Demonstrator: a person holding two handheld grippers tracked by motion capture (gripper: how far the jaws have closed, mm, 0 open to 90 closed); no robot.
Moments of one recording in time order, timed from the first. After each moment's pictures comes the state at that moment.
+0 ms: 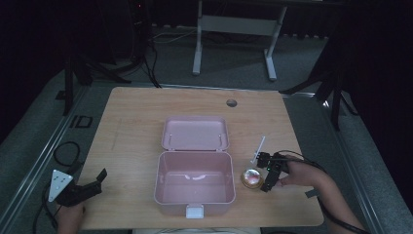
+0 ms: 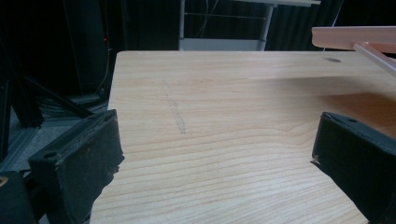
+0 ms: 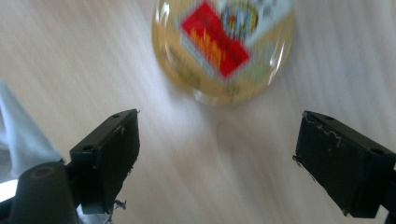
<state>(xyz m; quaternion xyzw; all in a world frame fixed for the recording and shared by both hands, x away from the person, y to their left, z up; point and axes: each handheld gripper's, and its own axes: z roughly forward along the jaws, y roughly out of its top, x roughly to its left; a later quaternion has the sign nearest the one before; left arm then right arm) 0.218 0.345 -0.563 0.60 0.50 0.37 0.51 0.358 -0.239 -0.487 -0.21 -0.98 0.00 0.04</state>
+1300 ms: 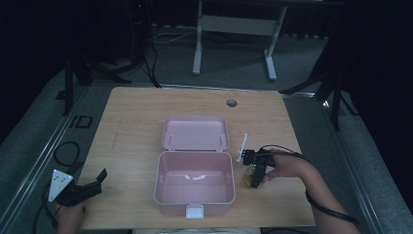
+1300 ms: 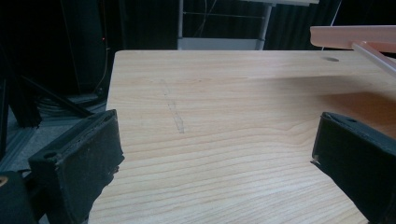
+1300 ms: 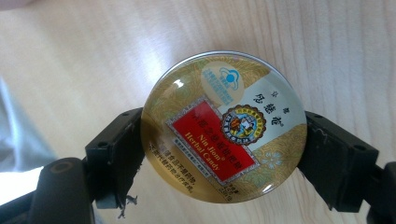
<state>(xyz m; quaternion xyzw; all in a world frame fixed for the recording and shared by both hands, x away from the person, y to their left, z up) 0.218 0.345 -0.563 0.60 0.50 0.36 0.51 0.372 -0.197 -0.489 -0.16 -0.99 0.03 0.05</state>
